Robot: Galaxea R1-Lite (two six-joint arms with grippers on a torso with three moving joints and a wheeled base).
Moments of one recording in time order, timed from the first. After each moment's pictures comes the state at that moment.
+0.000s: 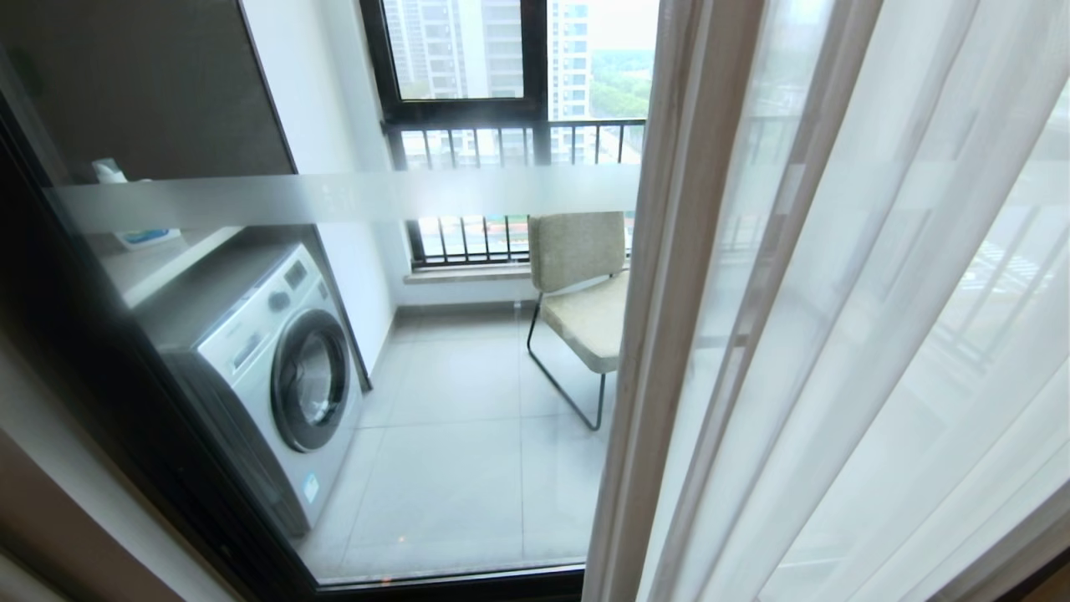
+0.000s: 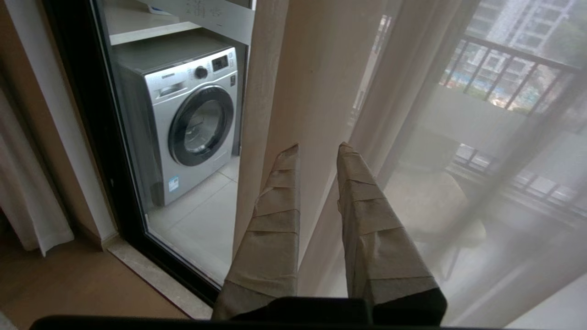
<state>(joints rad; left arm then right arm) 0.00 0.00 0.00 -0.03 0.00 0.02 0.12 0.89 -0.83 -0.14 0.47 -0.17</state>
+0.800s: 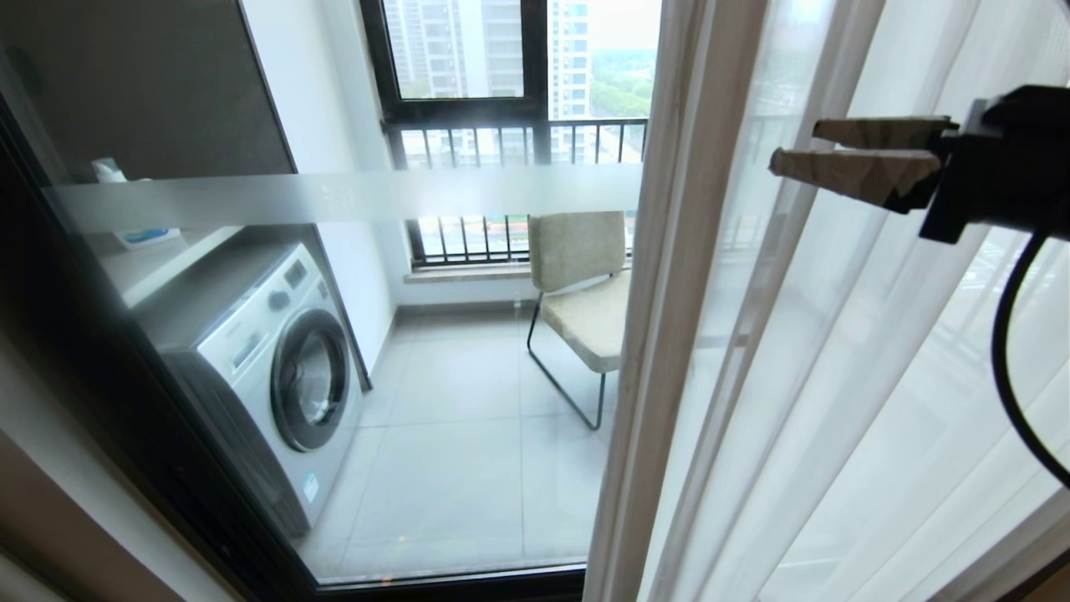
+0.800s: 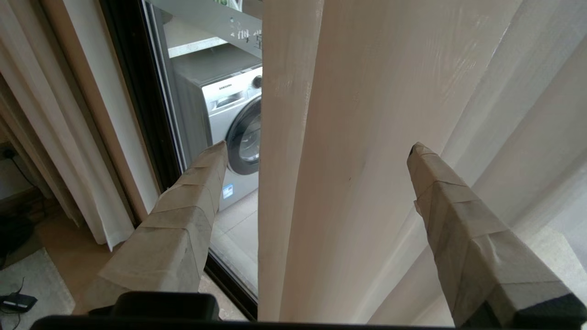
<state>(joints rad) 0.00 0.00 0.00 -0.03 0.00 0.02 0.34 1.39 -1.16 -0.27 0.46 -0.11</state>
